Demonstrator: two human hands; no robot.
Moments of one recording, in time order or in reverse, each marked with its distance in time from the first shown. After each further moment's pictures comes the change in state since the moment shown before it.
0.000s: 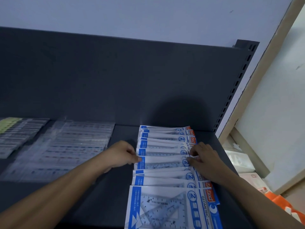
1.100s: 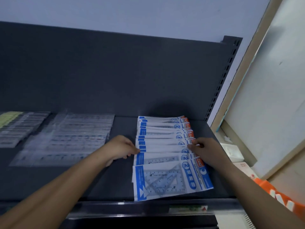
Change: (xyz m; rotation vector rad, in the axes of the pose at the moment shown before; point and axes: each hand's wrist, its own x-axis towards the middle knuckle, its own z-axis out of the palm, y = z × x) left_hand -0.024 -0.012 0.012 -0.145 0.030 -0.007; right_hand -0.040 -0.019 -0.014 0.406 0.057 0.302
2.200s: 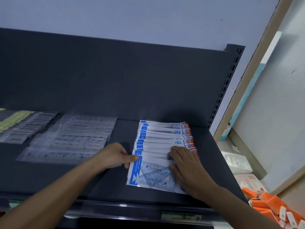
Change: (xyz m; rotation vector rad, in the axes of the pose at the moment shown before) left_hand -0.015 -0.006 0.001 0.274 0.037 -0.027; right_hand -0.022 0.010 0.044 -0.410 0.097 -0.707
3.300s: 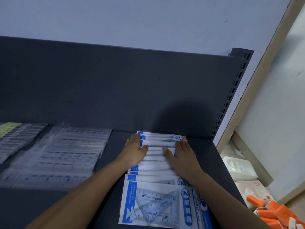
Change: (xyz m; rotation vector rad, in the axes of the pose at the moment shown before) left_hand 0.099 0.034 0.027 -0.071 0.147 0.152; right_hand 0.091 0.037 0.024 0.128 -0.233 0.537
